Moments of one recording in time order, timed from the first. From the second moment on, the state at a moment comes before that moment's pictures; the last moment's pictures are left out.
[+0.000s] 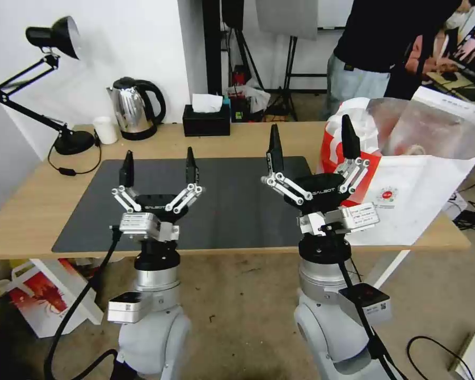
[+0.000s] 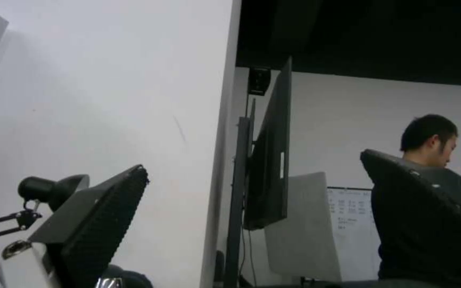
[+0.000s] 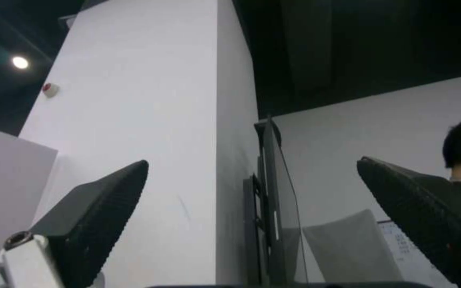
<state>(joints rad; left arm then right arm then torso) 1.49 -1.60 -0.32 -2.29 0.04 -0.46 -0.09 -1.33 1.48 0.13 2.31 -0.12 0.47 0.12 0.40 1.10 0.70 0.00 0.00</state>
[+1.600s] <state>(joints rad) 1.48 -1.58 -0.36 -2.31 0.04 -0.45 -0.08 -1.36 1.47 0.14 2.32 -0.16 0.48 0.13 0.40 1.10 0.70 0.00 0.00</state>
